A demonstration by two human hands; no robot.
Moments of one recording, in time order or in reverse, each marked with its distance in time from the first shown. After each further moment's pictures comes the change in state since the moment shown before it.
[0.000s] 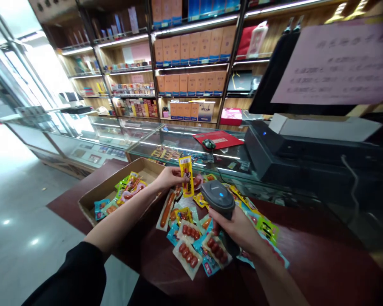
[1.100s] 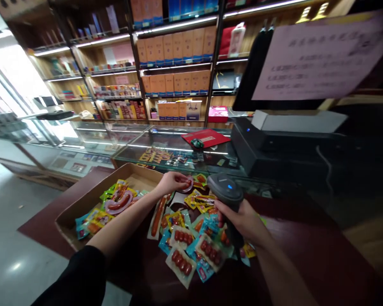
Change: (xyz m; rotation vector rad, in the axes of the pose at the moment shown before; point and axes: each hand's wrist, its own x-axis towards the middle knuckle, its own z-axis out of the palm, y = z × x) left_hand 0.043 -0.031 0.027 0.497 0.000 0.089; right_hand 0.005 0.002 -0.036 0.059 0.136 -0.044
